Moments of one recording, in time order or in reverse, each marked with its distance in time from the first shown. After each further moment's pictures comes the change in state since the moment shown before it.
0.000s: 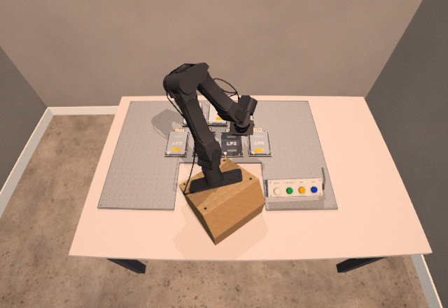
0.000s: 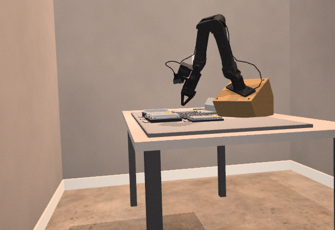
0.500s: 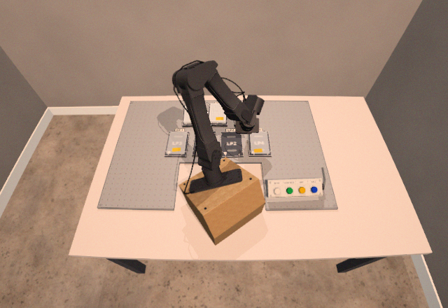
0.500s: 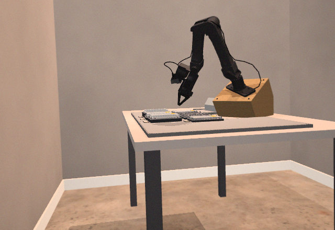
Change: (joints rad) arm -0.055 0.126 0.070 0.079 -0.071 -0.049
